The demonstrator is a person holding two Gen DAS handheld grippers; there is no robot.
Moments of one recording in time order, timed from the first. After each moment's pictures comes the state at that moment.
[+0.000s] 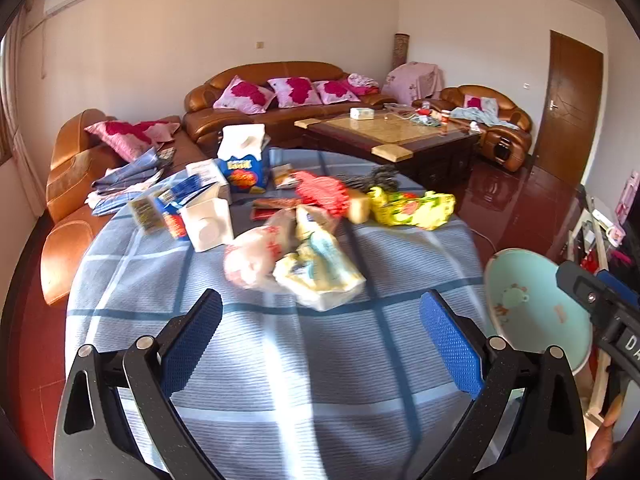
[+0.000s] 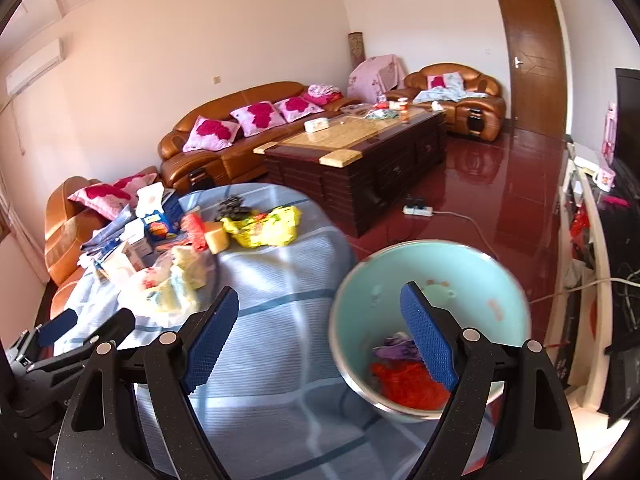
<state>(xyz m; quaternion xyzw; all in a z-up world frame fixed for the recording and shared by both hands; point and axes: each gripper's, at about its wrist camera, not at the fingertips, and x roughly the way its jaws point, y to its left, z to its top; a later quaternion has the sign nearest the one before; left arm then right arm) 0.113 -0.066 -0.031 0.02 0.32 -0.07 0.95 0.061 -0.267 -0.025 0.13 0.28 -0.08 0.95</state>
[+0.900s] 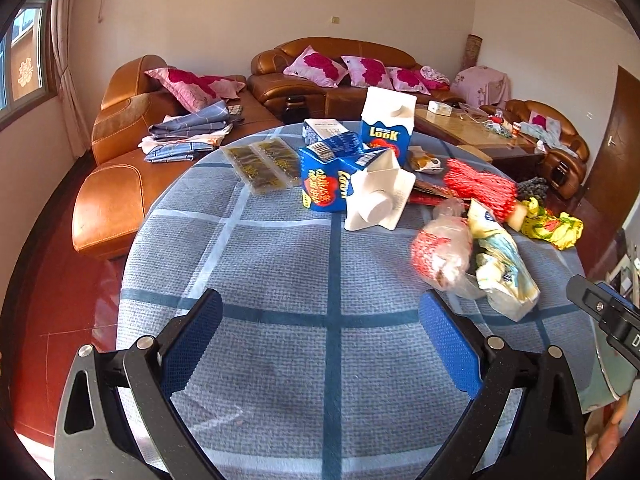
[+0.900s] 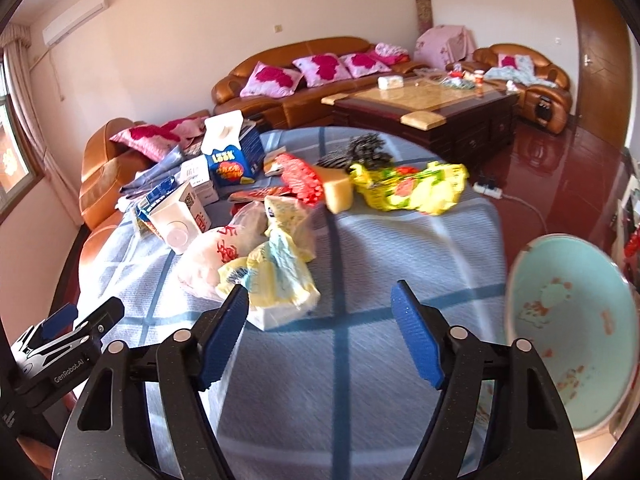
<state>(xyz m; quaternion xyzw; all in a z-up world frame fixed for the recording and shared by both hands) 0.164 0.071 -0.063 -0.04 0.35 0.02 0.93 0.162 -0.161 -0.059 0.10 0.35 0.03 0.93</state>
